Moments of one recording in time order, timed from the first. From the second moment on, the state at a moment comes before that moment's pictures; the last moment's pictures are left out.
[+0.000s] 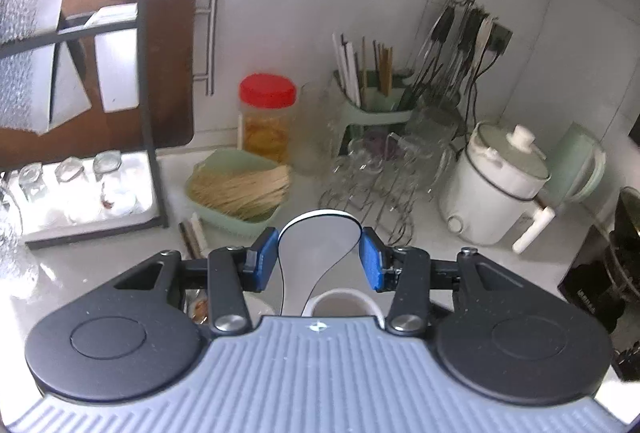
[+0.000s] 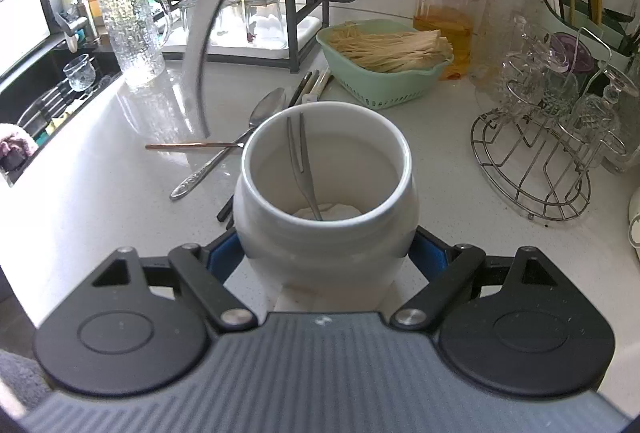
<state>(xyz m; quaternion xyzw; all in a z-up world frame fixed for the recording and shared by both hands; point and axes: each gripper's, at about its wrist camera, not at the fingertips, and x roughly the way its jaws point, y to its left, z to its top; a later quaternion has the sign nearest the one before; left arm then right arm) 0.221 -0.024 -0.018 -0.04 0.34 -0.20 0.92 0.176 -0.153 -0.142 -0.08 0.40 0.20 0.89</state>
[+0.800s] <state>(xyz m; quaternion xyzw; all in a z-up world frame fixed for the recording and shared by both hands) 0.237 -0.050 -0.033 -0.04 0.39 -0.24 0.89 0.175 -0.152 -0.141 -0.08 0.40 0.20 0.89</state>
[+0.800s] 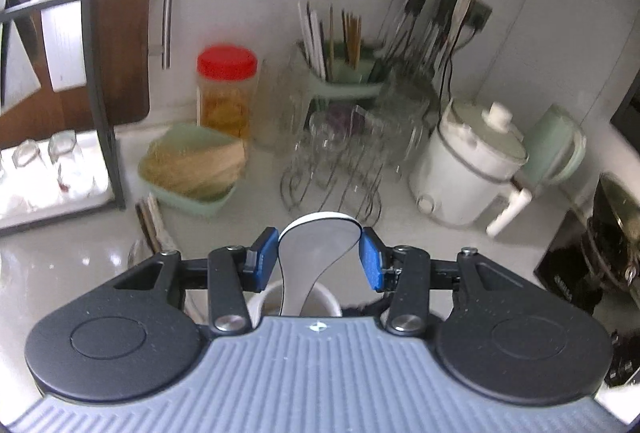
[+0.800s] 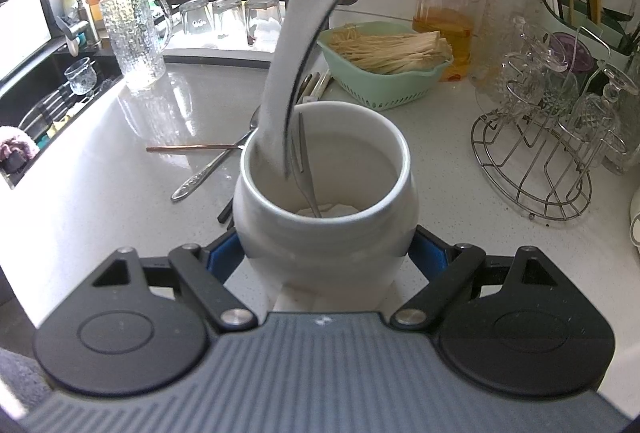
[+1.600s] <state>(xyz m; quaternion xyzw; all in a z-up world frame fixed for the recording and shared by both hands) 0.264 -0.053 -0.074 0.00 0.56 -0.23 0.80 0.174 -0.153 -0.141 -0.08 0.40 0.19 0.90</state>
